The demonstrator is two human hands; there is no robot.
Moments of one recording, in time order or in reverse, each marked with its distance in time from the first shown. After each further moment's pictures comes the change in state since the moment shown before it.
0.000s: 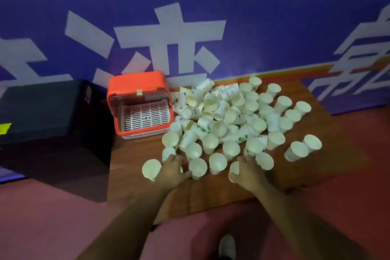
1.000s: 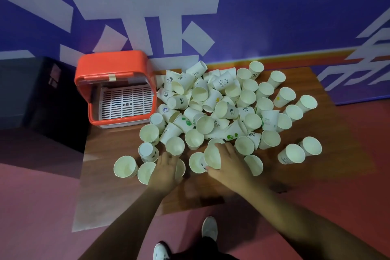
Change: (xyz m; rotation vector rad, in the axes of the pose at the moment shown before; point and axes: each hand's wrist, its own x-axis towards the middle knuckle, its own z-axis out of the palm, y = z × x) left_hand 0.033 0.015 0.043 0.168 0.131 0.021; right_hand 0.038 -0.016 -0.038 0.128 0.112 -0.339
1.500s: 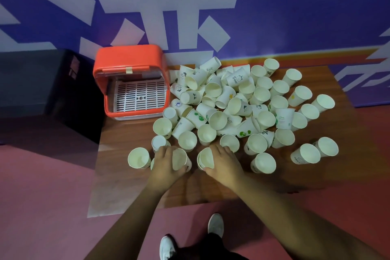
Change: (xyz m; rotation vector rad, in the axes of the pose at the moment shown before) left_hand -0.032 -0.015 -0.033 -0.368 0.183 -0.116; right_hand 0.018 -0.021 0.057 -0.136 -0.077 -0.103
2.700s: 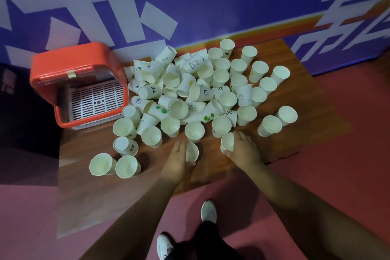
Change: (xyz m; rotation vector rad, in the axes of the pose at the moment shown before) left_hand 0.011 0.075 0.108 0.109 -0.273 0.186; right_hand -0.062 0.138 -0.009 0.069 0.025 0.513
